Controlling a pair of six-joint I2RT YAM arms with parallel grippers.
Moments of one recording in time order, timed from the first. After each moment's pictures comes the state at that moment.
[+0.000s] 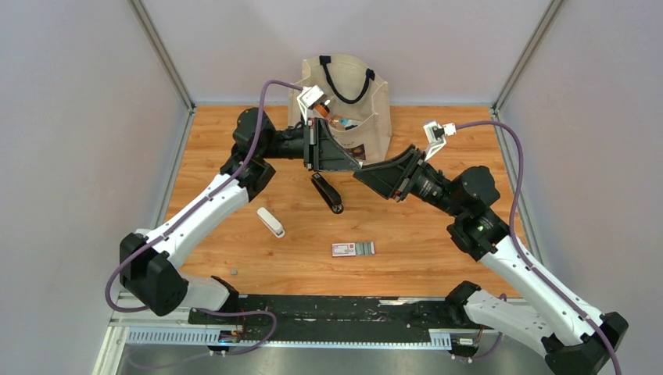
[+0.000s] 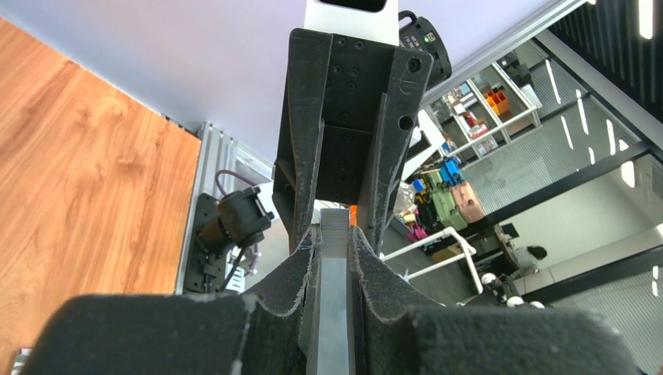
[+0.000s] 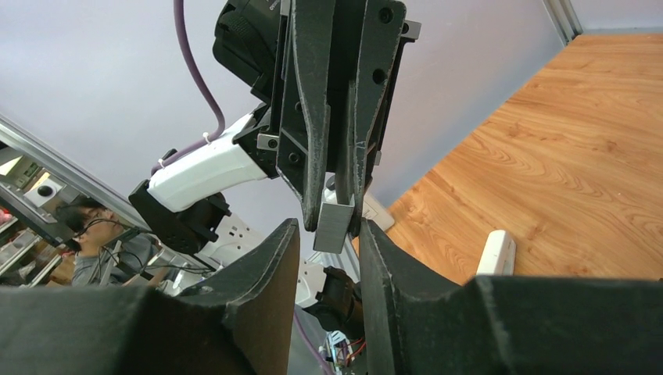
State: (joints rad) left arm -0.59 1.36 1.23 0.41 1.07 -1.12; right arm 0.67 0.87 0.89 0.25 -0.44 0.86
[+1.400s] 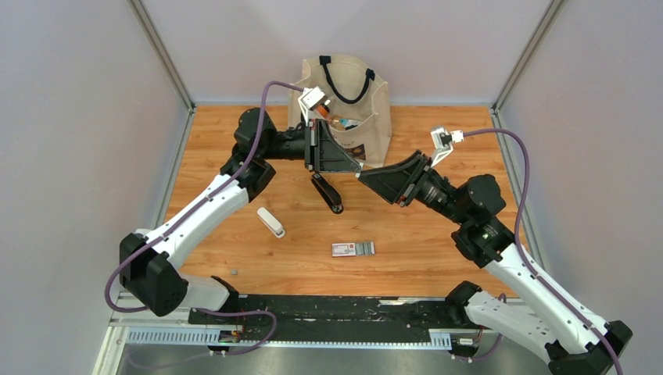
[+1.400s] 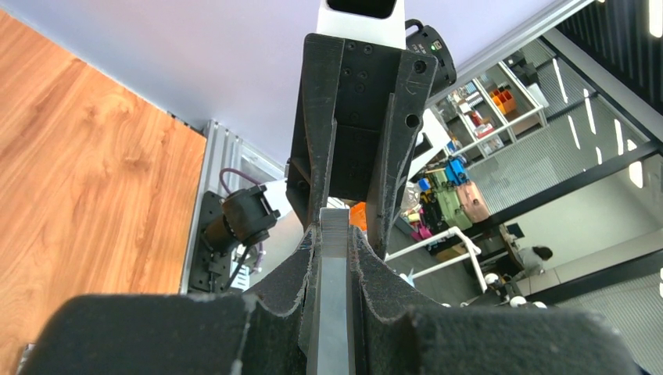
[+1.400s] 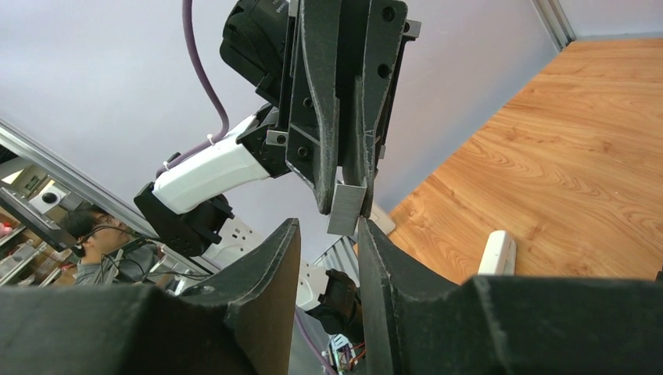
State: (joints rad) left arm -0.58 1.36 1.23 0.38 1.06 -1.09; right arm 0.67 0.81 0.85 0.25 -0.40 0.87
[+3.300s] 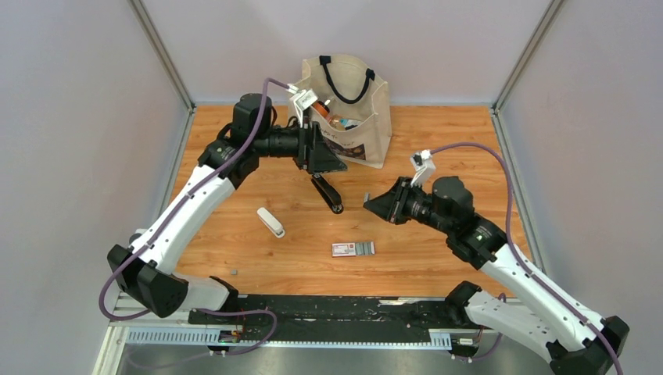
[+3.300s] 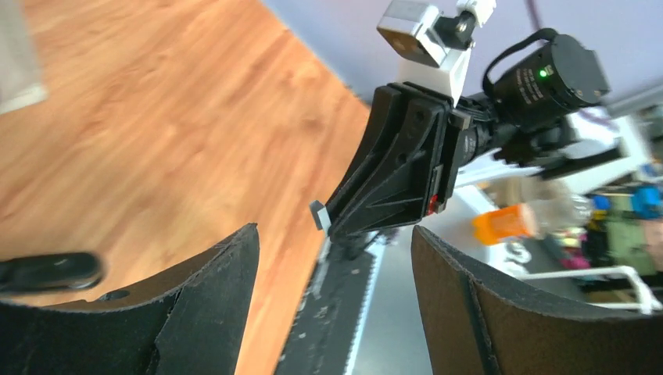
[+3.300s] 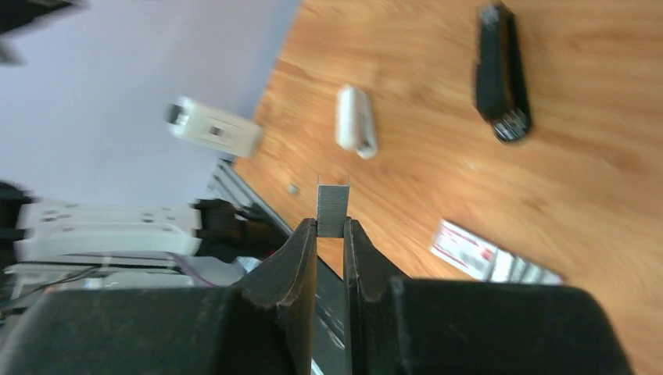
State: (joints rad) left arm -0.52 1.35 1.43 -0.36 0.88 -0.51; right arm 0.68 0.79 0.80 -0.20 -0.26 0.77
